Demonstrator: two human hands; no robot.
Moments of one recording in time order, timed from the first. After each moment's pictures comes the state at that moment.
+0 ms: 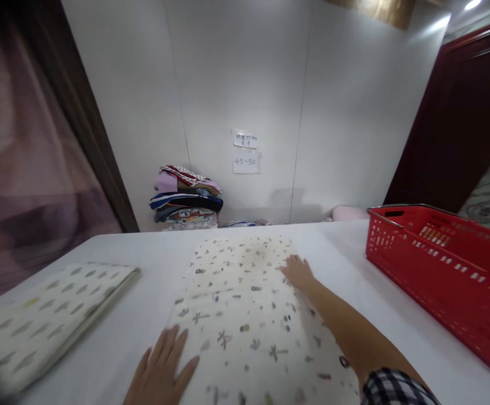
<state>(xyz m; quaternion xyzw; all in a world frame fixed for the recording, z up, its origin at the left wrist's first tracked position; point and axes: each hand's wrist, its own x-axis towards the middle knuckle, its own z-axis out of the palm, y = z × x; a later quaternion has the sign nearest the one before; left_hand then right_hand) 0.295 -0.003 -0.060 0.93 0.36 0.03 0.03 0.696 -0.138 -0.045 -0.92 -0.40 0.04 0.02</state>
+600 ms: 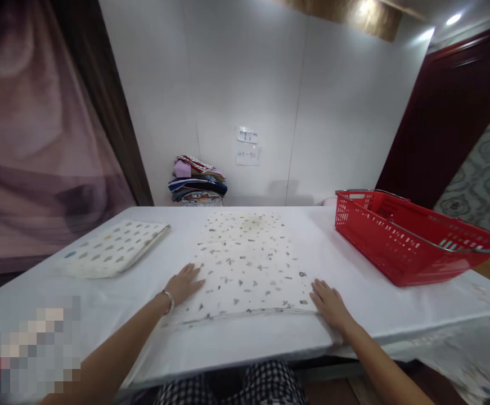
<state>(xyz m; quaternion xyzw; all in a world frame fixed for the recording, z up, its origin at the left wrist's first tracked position) 0.254 -0.016 -0.037 0.94 0.33 -0.04 0.12 0.535 -0.421 -0.080 -0.93 -0.36 0.05 0.10</state>
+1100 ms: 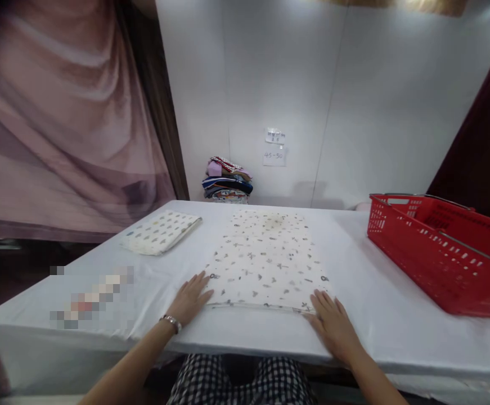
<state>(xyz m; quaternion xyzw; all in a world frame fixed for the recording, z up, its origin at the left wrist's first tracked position) 0.178 -0.082 -0.049 0.92 0.37 0.07 0.10 0.475 -0.403 -0.080 -0.86 -0.50 -0.03 0.09</state>
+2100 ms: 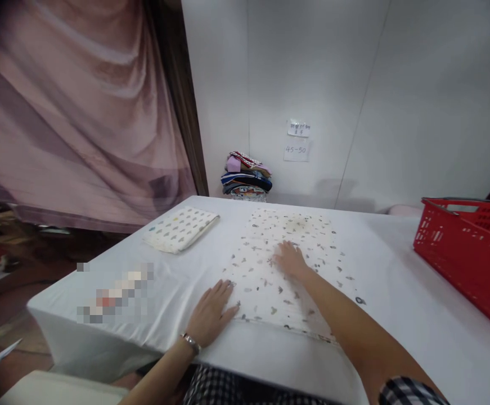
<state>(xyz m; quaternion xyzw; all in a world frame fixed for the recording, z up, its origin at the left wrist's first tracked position) 0.182 -0.104 -0.052 0.94 0.32 0.12 0.09 0.490 -0.139 -0.016 -0.83 -0.55 0.10 0.03</state>
